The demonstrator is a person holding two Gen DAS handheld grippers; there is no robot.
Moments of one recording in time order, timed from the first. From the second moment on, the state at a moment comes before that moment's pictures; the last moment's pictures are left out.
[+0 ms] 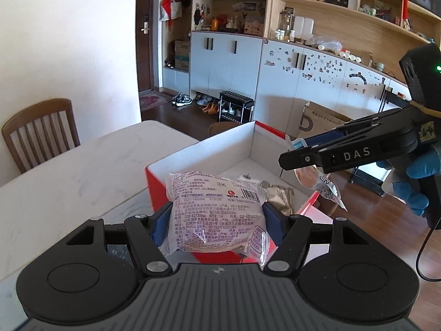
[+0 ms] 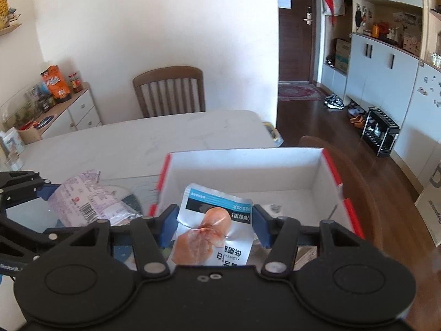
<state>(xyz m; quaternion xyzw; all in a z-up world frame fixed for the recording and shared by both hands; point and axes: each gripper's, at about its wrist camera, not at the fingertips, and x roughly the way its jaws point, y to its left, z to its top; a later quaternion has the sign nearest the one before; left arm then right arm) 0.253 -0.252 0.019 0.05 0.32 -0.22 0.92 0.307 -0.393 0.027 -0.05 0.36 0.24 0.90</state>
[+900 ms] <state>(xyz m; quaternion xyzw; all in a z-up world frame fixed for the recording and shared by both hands) 0.392 -0.340 -0.026 0.10 0.38 -0.23 0.89 0.401 -0.434 -0.018 -0.05 0.38 0.21 0.90</state>
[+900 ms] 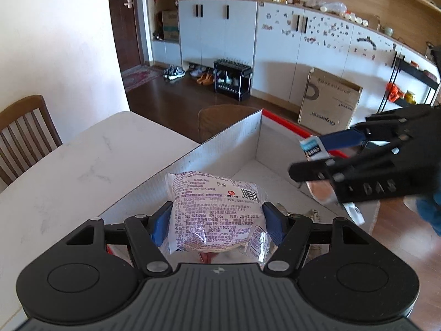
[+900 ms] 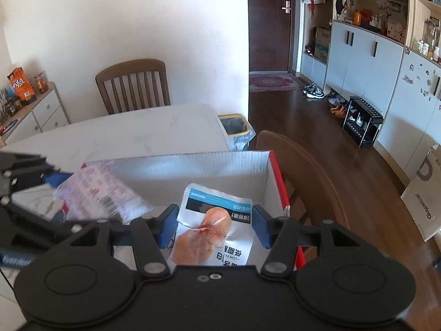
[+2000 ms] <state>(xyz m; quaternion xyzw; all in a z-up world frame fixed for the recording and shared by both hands) 0.420 -0.344 -0.070 0.10 0.43 -0.25 0.86 0.428 -0.434 -0.066 -0.06 0.43 0.19 0.88</state>
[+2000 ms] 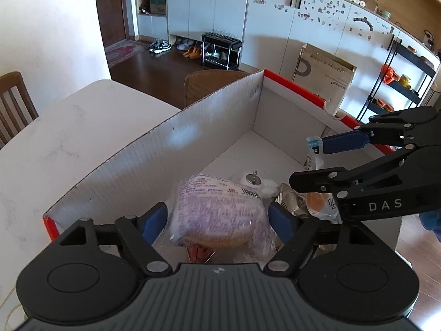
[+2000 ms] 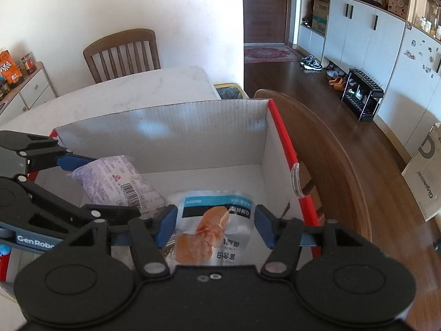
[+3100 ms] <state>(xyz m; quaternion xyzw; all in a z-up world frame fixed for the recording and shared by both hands) 0.312 -0.293 0.010 0.02 0.35 -0.21 0.91 0.344 -0.436 -0.006 -0.05 0.38 0.27 0.88</state>
